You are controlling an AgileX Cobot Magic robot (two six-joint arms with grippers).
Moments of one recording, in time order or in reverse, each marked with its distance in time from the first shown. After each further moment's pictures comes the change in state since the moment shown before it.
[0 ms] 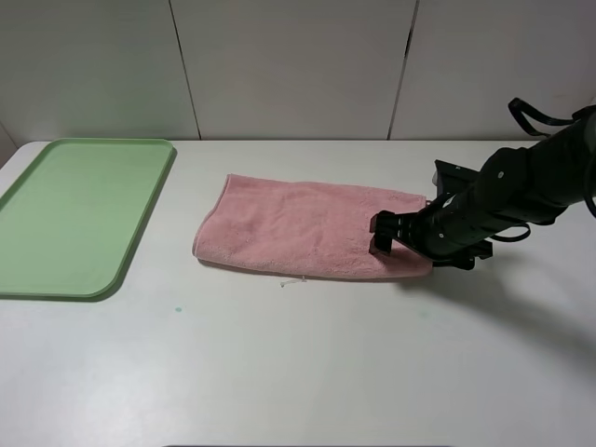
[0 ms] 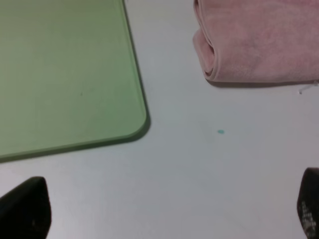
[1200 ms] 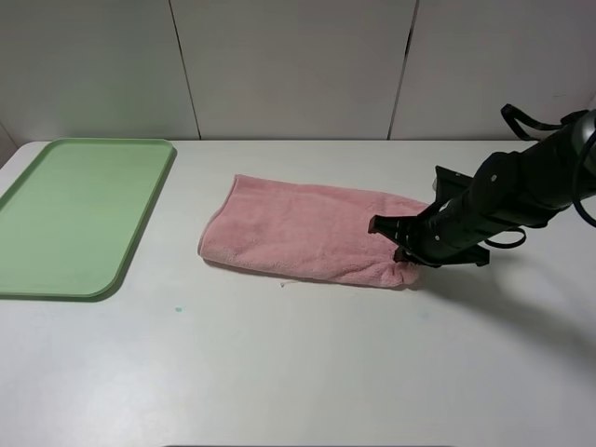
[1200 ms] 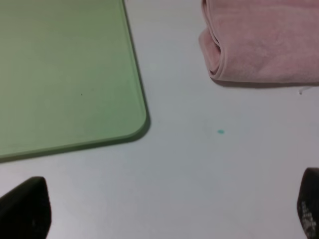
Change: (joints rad) left arm 0.000 0.000 0.000 0.000 0.000 0.000; right arm -0.001 0.020 -0.008 0.000 0.036 0.038
